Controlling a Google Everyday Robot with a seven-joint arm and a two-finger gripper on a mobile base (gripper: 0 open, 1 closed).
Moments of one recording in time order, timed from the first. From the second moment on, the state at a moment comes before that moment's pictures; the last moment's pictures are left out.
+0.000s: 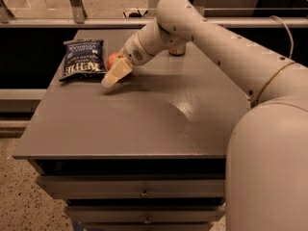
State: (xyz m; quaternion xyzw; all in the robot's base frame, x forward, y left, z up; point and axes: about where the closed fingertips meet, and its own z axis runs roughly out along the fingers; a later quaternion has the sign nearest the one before) arm 0.694 0.107 0.846 -0.56 0.71 0.27 0.33
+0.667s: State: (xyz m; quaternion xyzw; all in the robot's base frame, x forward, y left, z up) arm 0.685 0.130 0.850 -0.57 0.69 0.29 0.33
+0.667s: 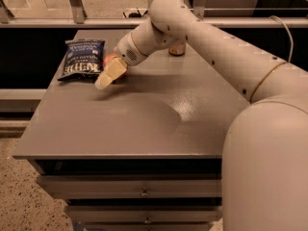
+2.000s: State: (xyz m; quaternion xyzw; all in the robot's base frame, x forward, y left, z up) arm 0.696 -0.034 0.887 -0.46 0.71 0.31 0.44
